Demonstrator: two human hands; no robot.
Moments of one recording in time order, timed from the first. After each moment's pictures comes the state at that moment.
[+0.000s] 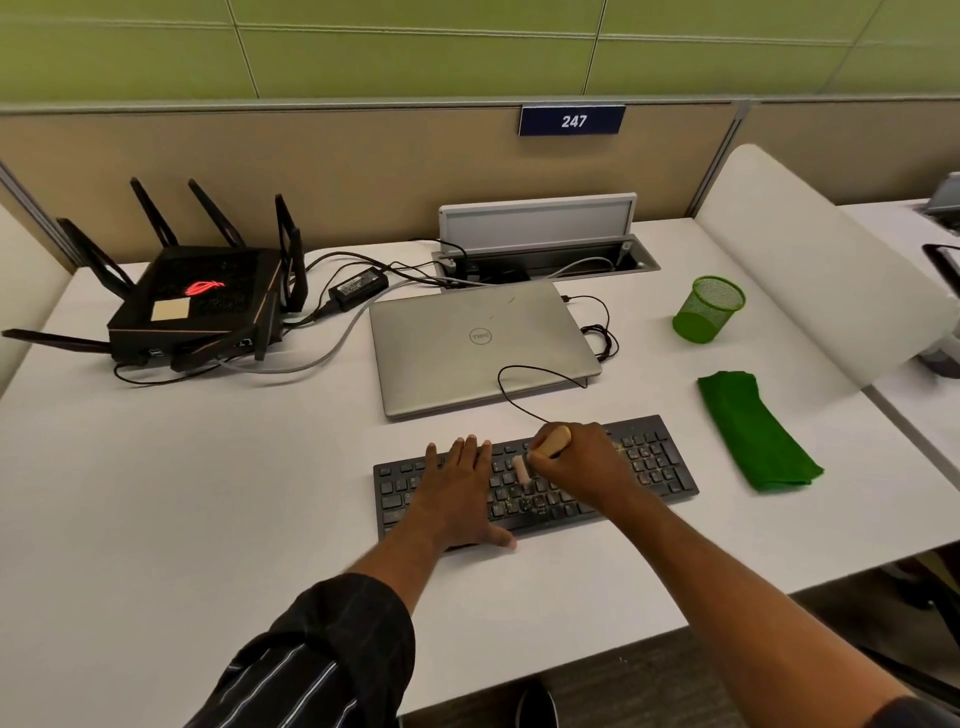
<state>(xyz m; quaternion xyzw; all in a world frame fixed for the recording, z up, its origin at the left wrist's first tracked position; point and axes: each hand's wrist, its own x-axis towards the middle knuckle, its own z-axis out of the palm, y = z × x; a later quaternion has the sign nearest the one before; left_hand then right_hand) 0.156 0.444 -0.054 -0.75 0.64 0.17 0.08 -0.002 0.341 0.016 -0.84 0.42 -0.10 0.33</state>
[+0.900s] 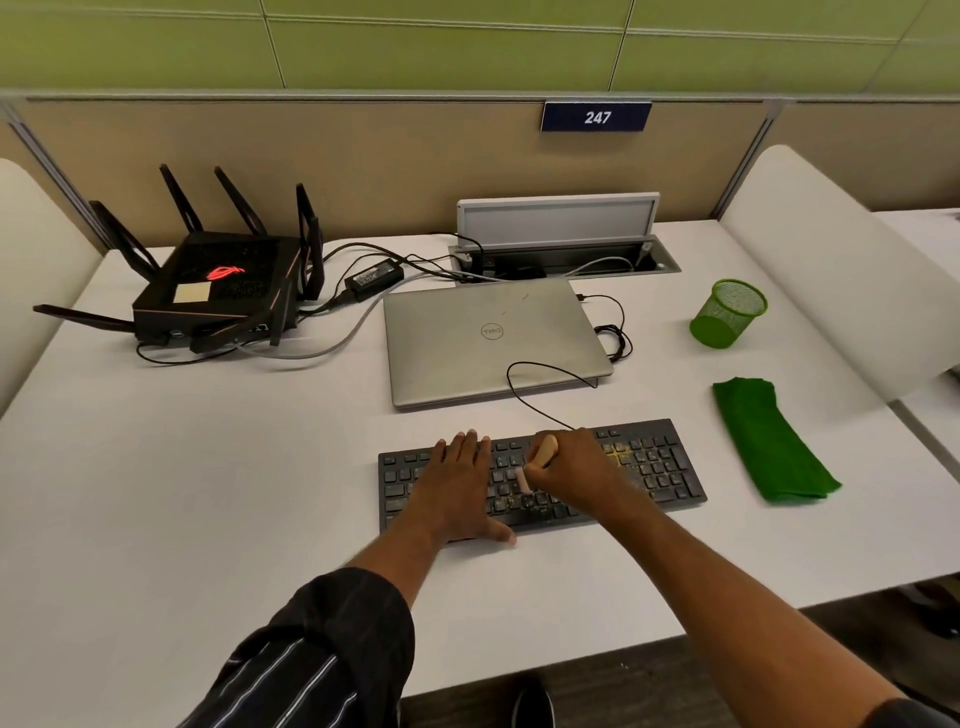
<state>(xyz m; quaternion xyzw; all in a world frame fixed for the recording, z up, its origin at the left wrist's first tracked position) 0.153 0.448 -0.056 -0.76 0.62 0.16 0.07 0.003 0.343 0.006 -0.86 0.38 -0.04 0.33</state>
